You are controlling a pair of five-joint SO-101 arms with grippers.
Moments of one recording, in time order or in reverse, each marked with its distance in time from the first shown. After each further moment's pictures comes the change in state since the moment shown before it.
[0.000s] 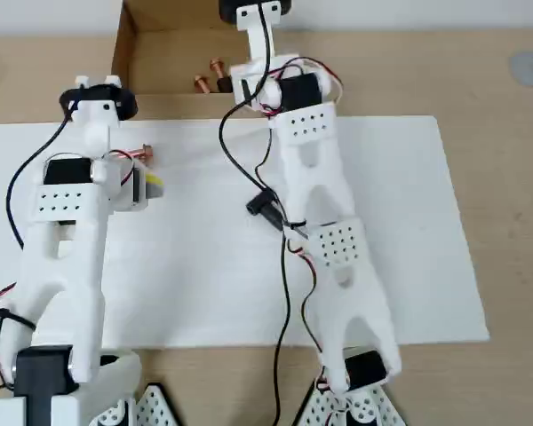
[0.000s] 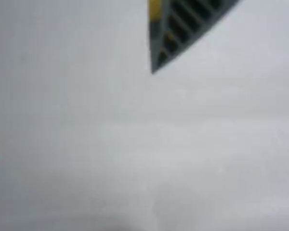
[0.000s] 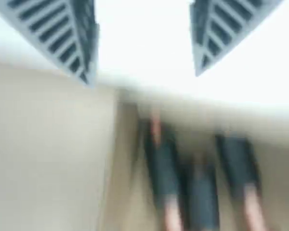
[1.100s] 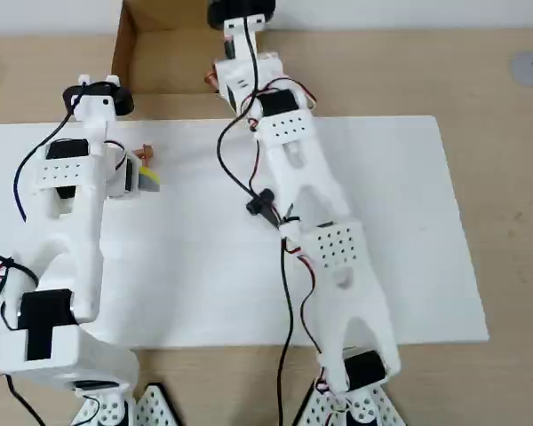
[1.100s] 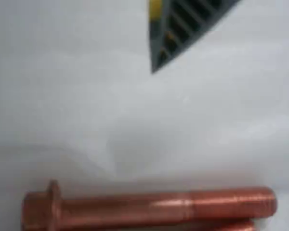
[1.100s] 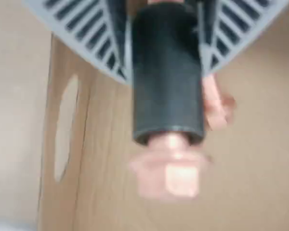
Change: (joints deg) left arm -3.8 17.9 -8.4 -6.9 -5.7; right arm -0.7 2.9 30.2 -51.2 -0.2
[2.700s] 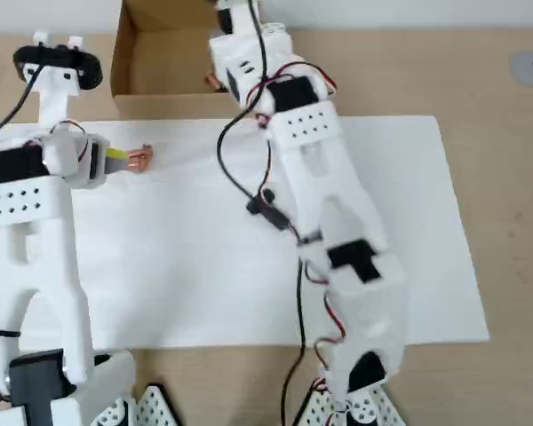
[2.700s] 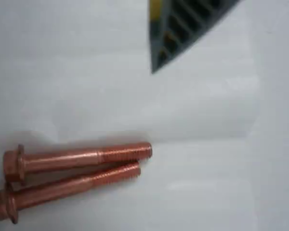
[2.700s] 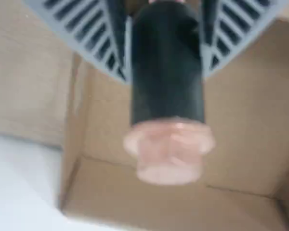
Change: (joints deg) left arm -4.4 -19.2 -1.5 4.9 -6.5; right arm -1.6 -34.0 28.0 -0.7 1.4
